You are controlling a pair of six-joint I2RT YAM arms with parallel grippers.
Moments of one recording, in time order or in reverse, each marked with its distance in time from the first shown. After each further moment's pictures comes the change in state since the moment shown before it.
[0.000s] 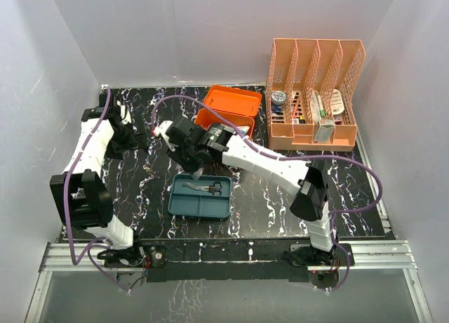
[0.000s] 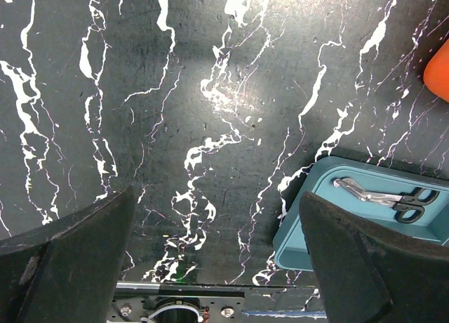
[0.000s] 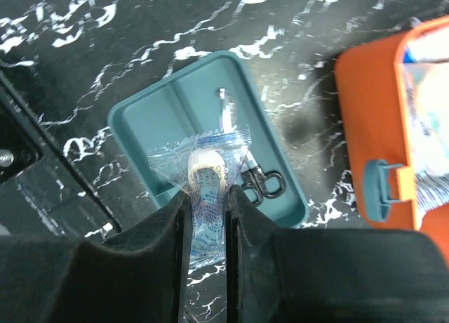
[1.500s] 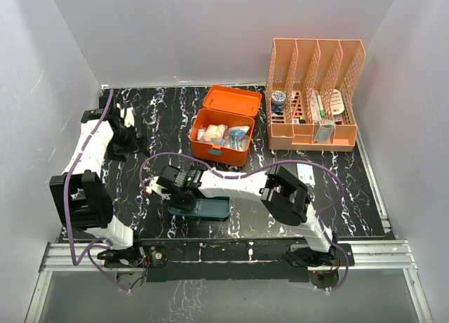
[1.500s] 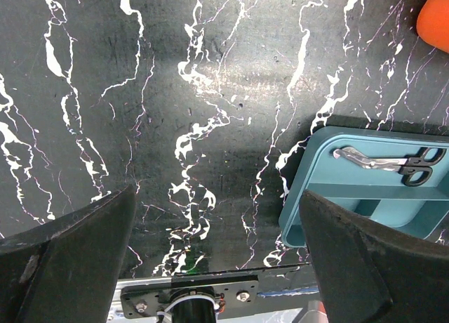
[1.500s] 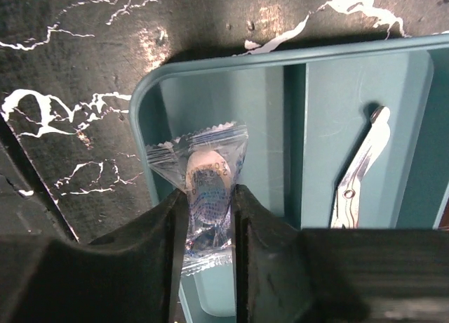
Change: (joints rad) left arm 0.016 -0.016 -0.026 -0.025 0.090 0.109; right arm 0.154 0.148 -0.329 0.268 -0.090 -0.216
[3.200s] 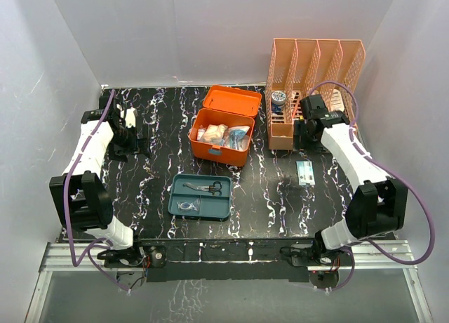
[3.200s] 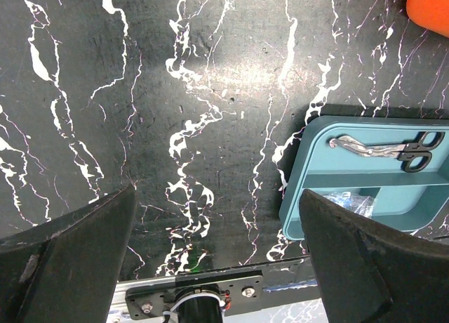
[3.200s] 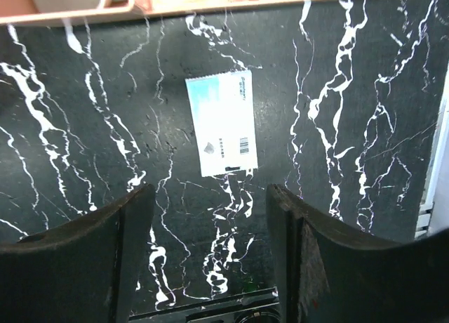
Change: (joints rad) left arm 0.000 -0.008 -0.009 -0.005 0.037 0.042; right arm -1.016 -0.644 -0.396 -0.246 0.301 0.412
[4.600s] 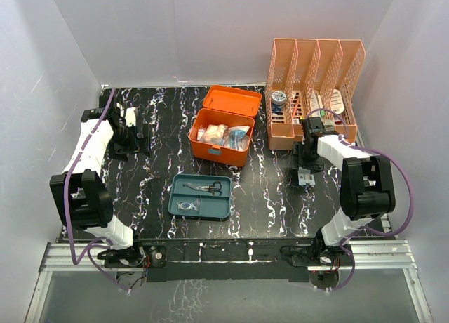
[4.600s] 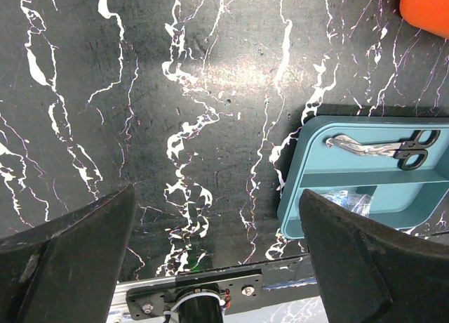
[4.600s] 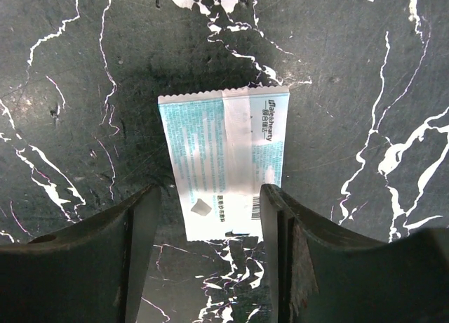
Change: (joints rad) left arm 0.000 0.013 0.021 -0.011 0.014 0.010; right arm -0.135 0.142 -0.338 0.354 -0.181 -0.112
